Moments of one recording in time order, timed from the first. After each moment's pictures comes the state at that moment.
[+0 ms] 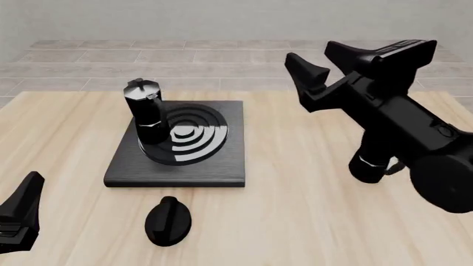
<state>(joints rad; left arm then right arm) 0.00 0.00 0.00 0.00 0.00 0.53 1.20 -0.60 -0.66 -0.01</state>
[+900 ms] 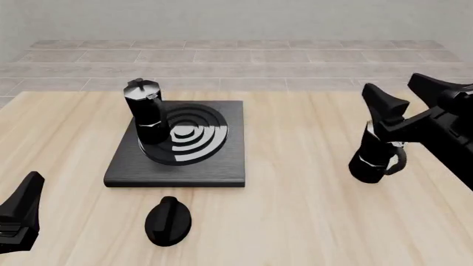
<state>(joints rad) 0.00 0.00 0.00 0.00 0.00 0.25 0.86 -0.39 -0.42 -0.07</state>
